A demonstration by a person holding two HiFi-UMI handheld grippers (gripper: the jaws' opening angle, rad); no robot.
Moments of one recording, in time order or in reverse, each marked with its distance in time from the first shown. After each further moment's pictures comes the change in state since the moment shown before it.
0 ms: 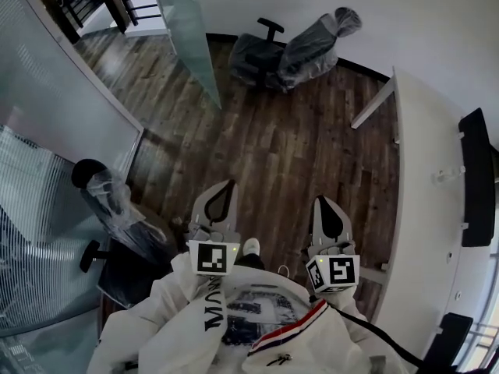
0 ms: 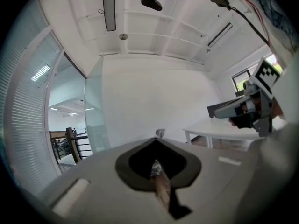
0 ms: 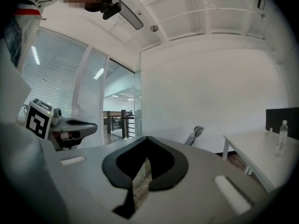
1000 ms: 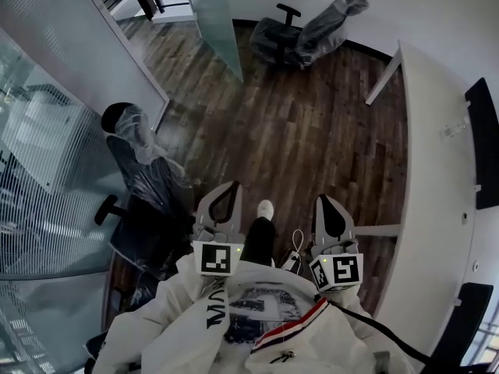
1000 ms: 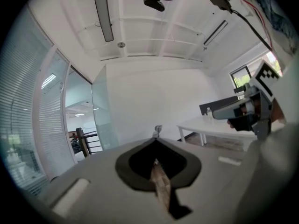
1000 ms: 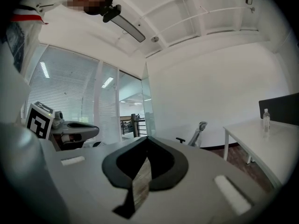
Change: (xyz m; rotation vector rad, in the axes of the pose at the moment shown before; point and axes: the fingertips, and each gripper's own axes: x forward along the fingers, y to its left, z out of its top) left arm -0.225 -0.112 0.019 0.002 0.037 0.063; right arm -0.226 0.070 -0.027 0.058 -0.034 0.102
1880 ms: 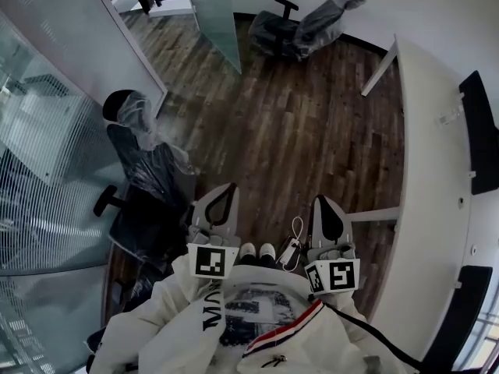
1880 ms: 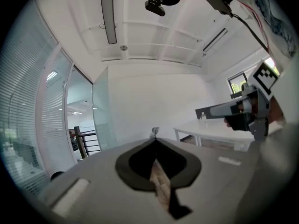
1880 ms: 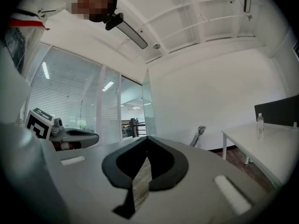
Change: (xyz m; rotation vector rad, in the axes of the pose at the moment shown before) left arm -0.074 0.006 0.000 -0.016 -0.026 -0.043; right arm -0.049 0.062 0.017 -0.007 -0.059 -0.025
